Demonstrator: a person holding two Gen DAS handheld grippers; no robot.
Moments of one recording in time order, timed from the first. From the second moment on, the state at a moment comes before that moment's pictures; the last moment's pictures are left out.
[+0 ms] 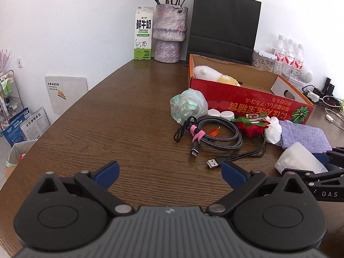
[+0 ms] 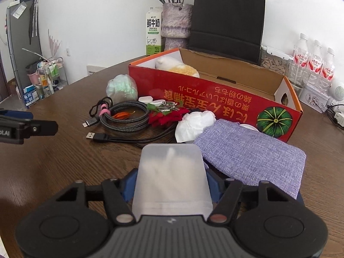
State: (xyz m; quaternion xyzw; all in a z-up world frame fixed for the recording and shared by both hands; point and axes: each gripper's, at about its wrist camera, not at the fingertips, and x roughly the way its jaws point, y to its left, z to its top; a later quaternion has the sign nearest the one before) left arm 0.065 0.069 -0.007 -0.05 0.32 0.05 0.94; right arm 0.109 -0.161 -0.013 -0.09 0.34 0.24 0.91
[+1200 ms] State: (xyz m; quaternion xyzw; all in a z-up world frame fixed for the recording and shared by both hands) left arm 0.208 0.002 -0.027 0.05 0.44 -0.02 0.90; right arm 0.132 -0.223 0.013 0.00 0.27 0.13 0.95
